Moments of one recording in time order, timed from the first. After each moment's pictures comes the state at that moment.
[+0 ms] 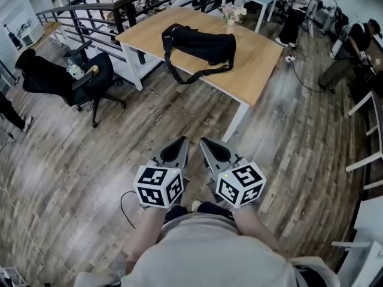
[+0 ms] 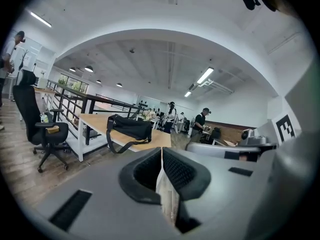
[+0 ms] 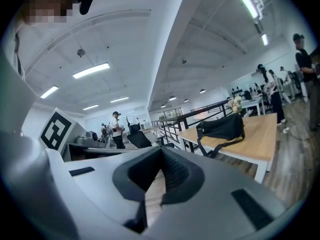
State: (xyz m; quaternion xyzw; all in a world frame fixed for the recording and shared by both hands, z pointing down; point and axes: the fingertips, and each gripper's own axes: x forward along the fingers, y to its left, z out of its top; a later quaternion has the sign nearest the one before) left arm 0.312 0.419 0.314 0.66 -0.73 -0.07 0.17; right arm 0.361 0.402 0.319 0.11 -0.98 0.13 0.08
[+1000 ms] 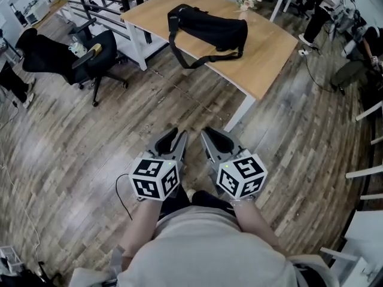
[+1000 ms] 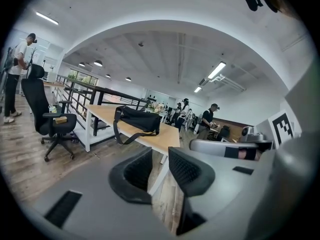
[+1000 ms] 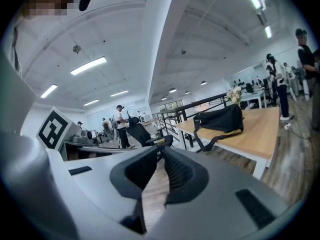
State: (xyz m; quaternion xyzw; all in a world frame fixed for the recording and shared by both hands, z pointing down) left arm 0.301 0.387 0.358 0.62 -0.75 -0.06 0.22; right arm 0.357 0.350 0.358 0.09 -0.98 0.14 0.12
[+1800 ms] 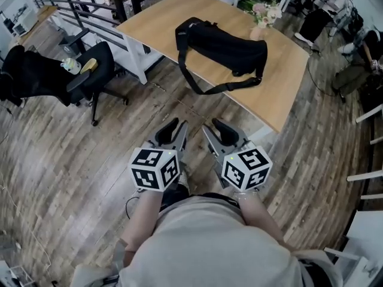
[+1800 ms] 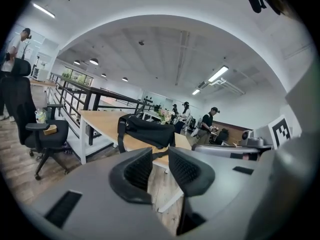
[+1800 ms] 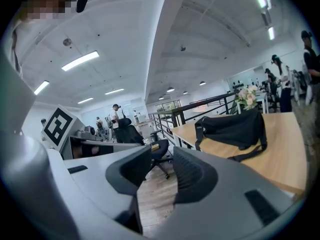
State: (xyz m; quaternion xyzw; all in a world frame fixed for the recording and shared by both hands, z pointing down) left arm 0.099 0.285 0.342 0.64 -0.74 -0.07 0.21; right arm 0.166 0.251 0.350 0.11 -0.98 0.13 0.13
